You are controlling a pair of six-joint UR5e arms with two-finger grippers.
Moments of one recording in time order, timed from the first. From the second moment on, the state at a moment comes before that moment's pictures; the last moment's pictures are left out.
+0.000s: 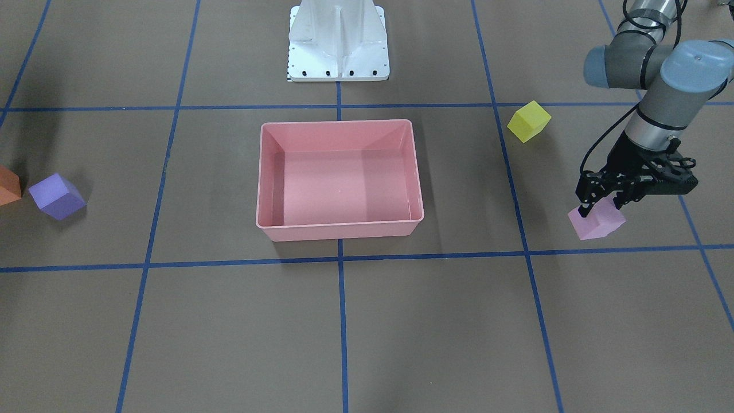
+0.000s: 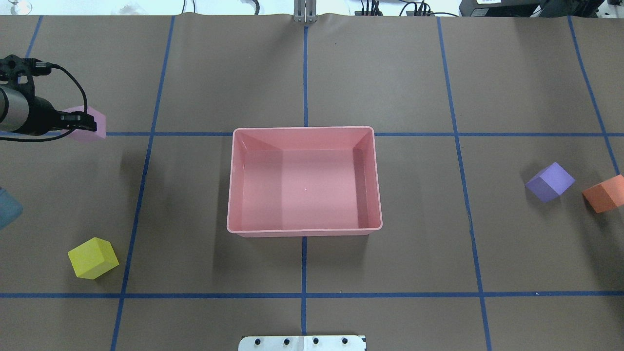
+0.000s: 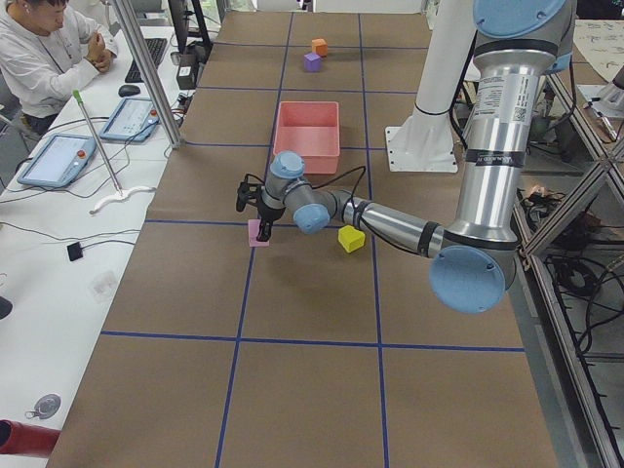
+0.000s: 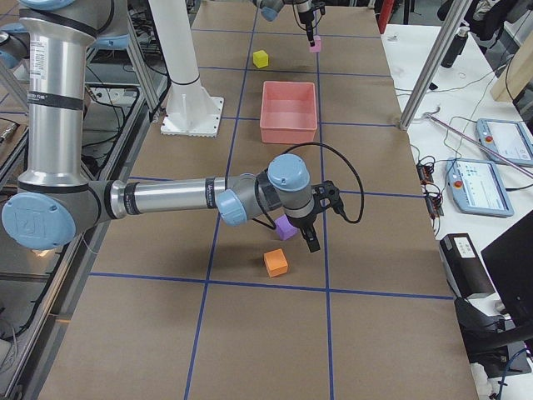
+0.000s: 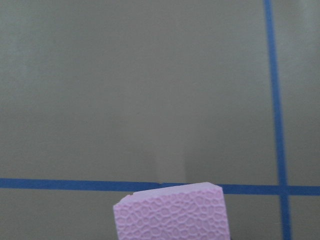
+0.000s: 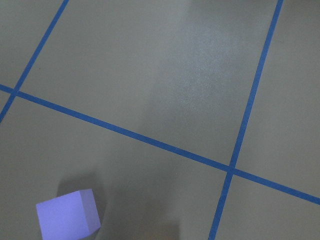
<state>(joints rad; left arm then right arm) -0.96 -1.69 -1.77 -2.12 -1.96 -0.95 1.49 -1.68 1.79 -1.22 2.35 0.05</state>
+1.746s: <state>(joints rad) -0.64 -2.18 -2.09 -1.27 -1.80 -0.97 1.33 -1.68 1.80 -1.05 2.33 0.30</state>
